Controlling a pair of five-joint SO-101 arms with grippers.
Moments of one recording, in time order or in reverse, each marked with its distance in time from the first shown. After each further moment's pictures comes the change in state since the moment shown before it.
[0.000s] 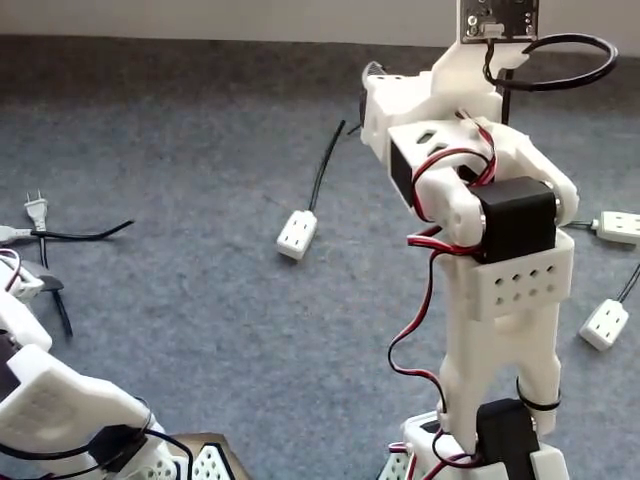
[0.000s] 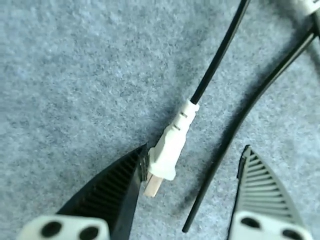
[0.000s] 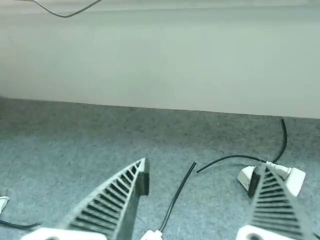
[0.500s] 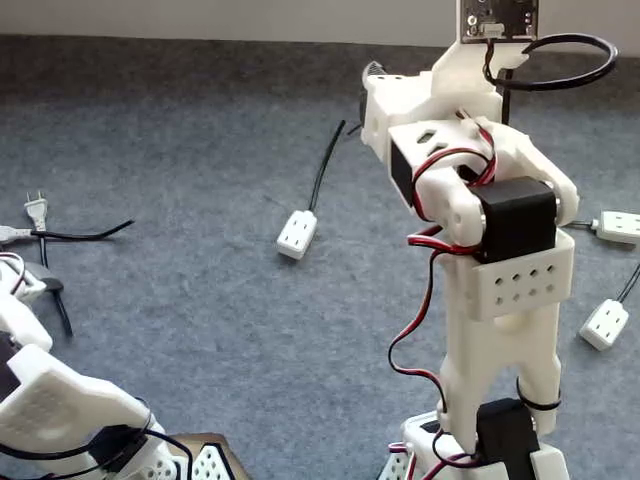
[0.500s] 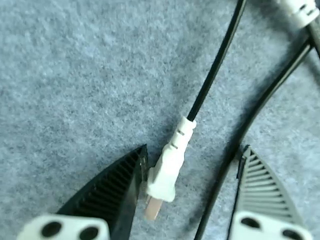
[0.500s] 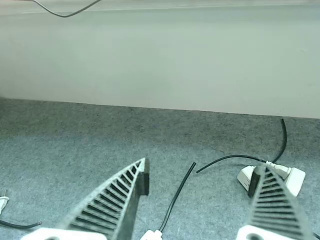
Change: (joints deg) left arm -0.1 0.0 4.0 -8.1 -3.9; right arm 0.0 0.0 0.0 0.0 0.0
